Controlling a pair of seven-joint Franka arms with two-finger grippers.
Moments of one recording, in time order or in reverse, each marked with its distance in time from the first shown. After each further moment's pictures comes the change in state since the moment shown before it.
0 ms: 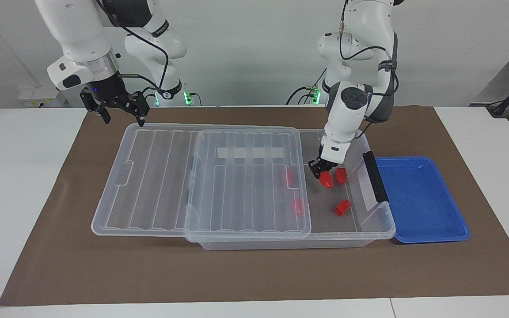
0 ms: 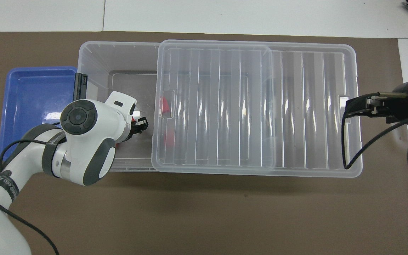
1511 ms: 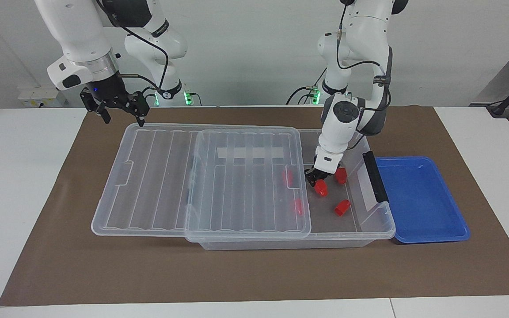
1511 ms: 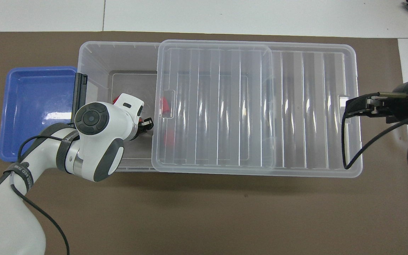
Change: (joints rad) left arm -0.010 0.074 0.000 0.000 0.028 0.084 0.002; right arm 0.000 0.000 0.000 0.000 0.000 0.000 0.000
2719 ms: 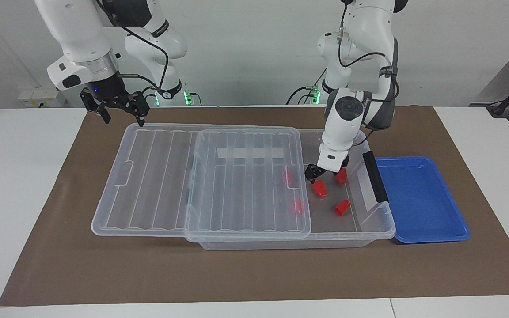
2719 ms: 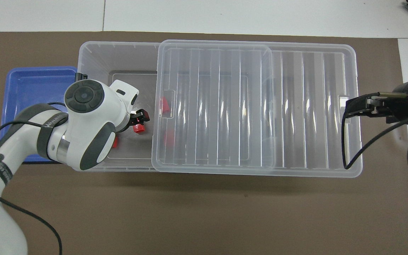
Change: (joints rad) left arm 0.003 -0.041 0.014 0.208 0.070 -0.370 0.063; right arm 0.000 0.000 0.000 0.000 0.000 0.000 0.000
